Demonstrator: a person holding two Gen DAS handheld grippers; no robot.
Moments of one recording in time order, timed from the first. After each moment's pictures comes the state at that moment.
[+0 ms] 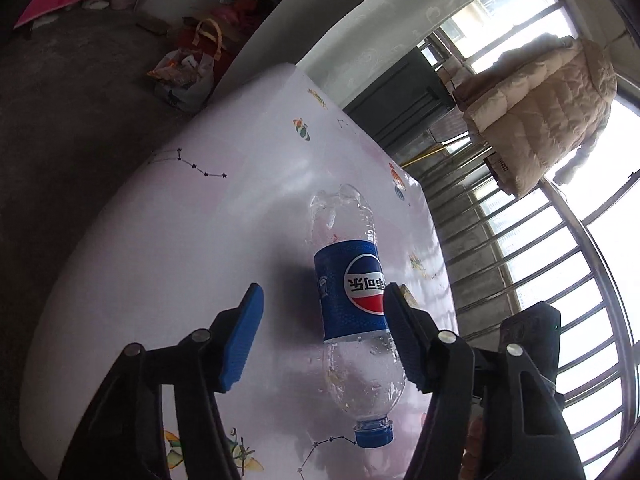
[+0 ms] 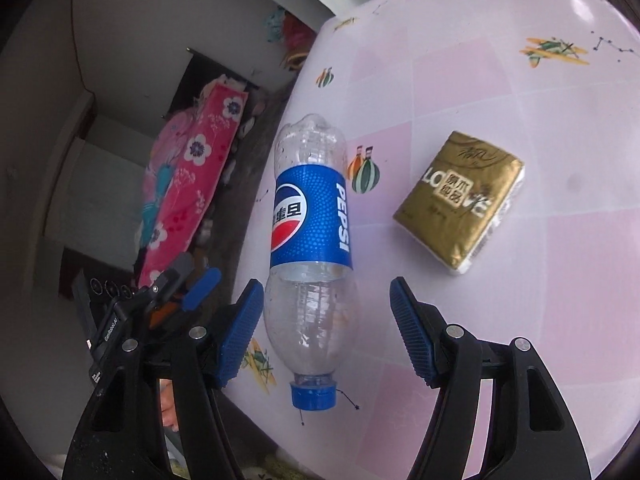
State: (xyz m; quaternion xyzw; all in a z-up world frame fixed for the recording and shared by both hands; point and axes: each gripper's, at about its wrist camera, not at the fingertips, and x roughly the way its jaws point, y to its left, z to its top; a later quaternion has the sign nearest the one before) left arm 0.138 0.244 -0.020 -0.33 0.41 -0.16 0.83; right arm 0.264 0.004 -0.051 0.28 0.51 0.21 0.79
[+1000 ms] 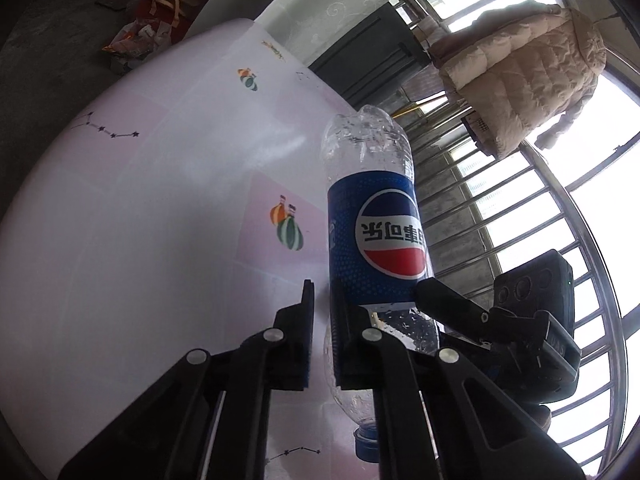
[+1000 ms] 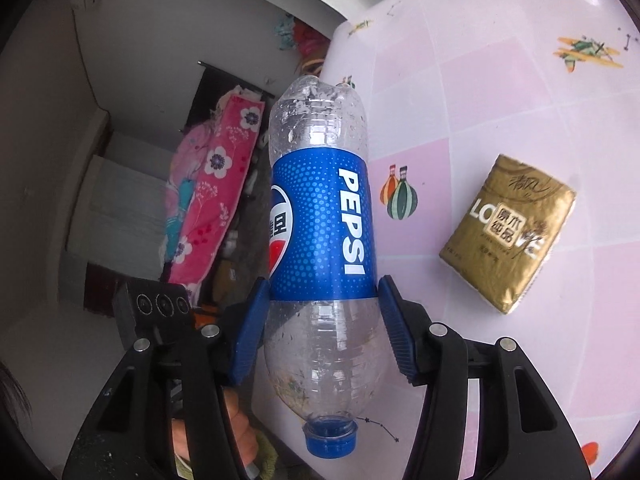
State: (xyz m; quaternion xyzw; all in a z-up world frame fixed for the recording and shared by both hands) left arm 0.158 0.180 -0.021 -0.30 0.44 -0.23 0.81; right arm 0.253 -0.002 -0.020 0.33 0.46 0.23 0.79
